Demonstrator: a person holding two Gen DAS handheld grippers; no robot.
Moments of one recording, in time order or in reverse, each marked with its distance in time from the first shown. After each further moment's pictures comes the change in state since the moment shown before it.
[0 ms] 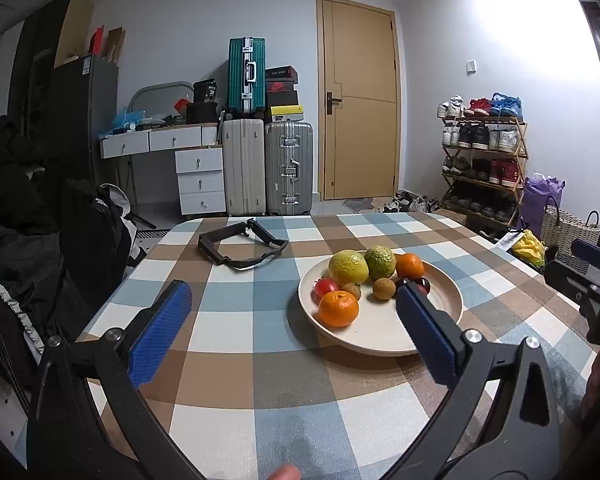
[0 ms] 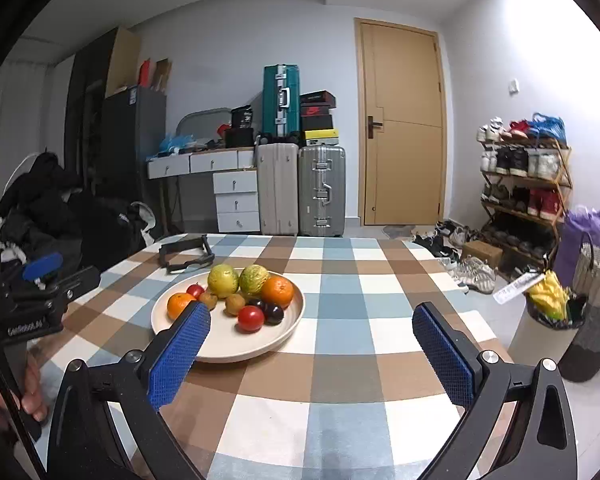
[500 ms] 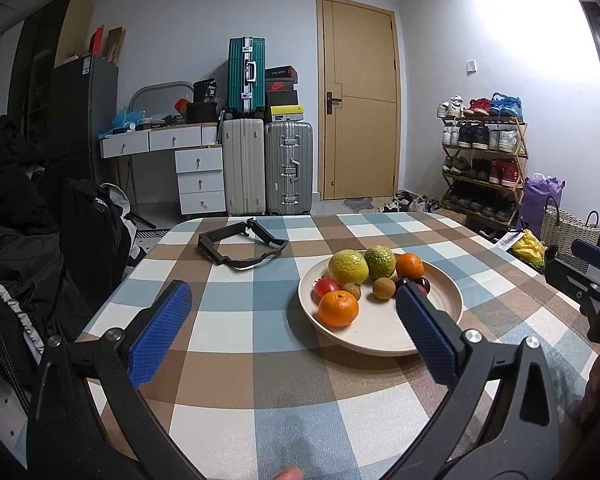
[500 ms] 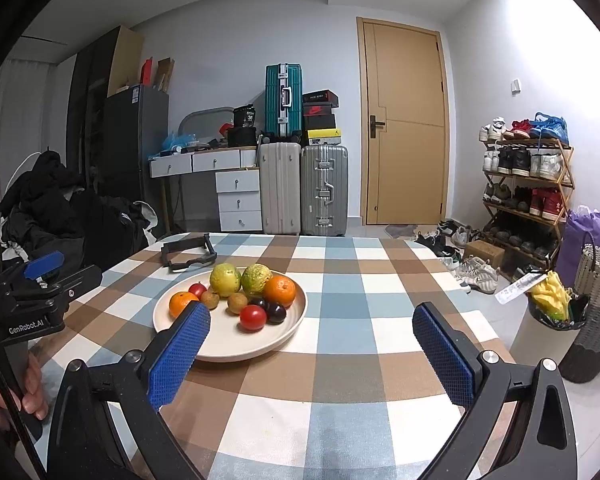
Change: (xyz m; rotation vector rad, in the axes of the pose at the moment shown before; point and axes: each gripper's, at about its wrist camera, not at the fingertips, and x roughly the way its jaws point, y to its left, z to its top) left arm 0.000 0.000 -0.001 0.000 -0.002 0.000; right arm -0.001 -0.002 0.004 0.003 -0.004 -0.003
